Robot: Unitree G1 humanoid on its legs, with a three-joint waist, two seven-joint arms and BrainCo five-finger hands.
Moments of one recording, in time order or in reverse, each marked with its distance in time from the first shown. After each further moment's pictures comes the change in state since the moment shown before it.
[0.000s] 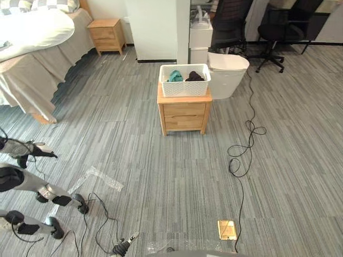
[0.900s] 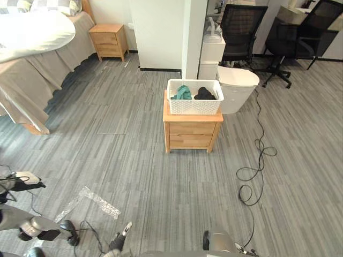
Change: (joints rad) left arm -0.031 -0.076 0.183 -0.120 -0.045 0.004 -0.006; right arm 0.041 0.053 -0.059 -0.143 0.056 -0.040 0.026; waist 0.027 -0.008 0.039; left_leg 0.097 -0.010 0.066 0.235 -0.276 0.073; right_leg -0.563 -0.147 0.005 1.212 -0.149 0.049
